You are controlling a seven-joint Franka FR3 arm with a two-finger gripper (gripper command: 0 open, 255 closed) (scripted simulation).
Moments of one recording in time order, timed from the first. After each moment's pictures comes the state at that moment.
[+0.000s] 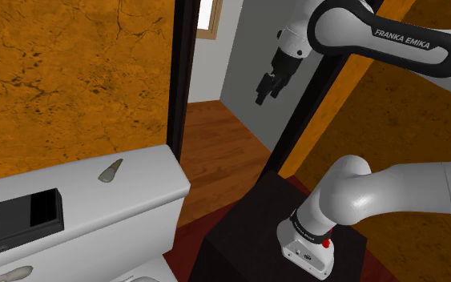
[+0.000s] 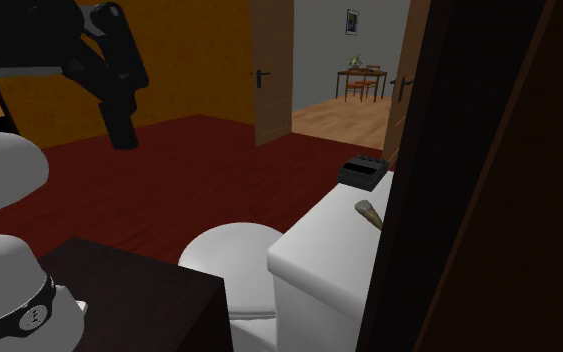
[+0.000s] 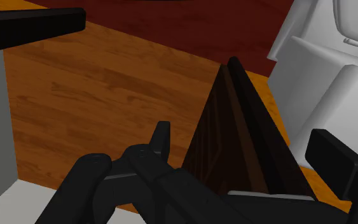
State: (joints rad) arm 0.02 -0.79 -0.06 -2.40 -0.08 1.72 0.02
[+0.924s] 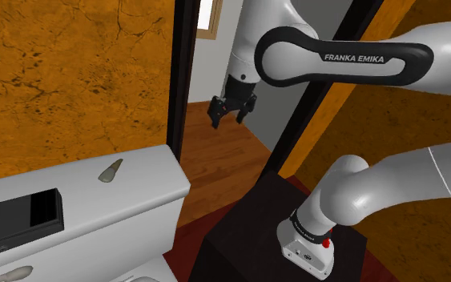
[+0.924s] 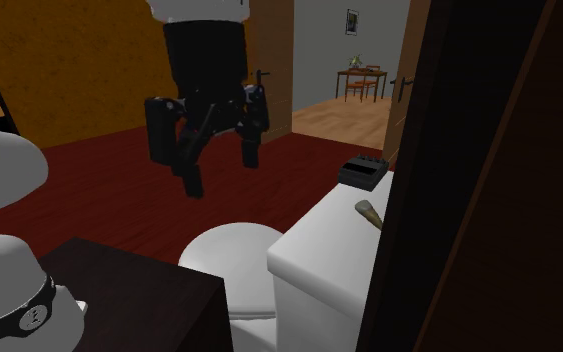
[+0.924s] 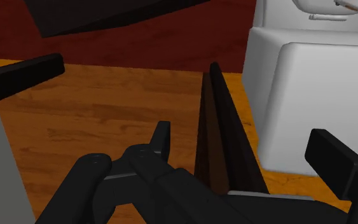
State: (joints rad) arm 0.05 -0.59 0.21 -2.42 0.09 1.88 0.48
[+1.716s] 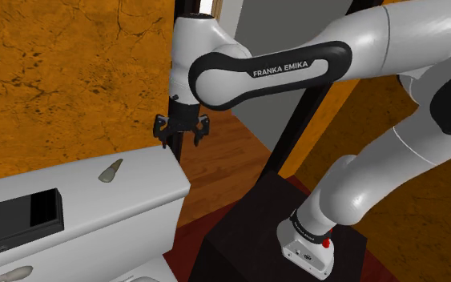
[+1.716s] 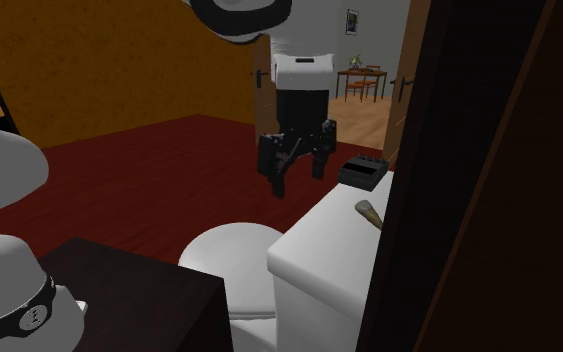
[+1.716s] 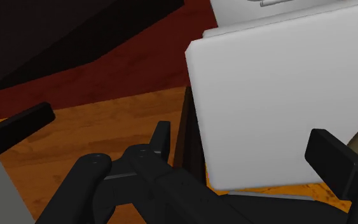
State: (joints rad) arm 0.04 -0.19 0.44 -2.22 0.10 2.04 0.95
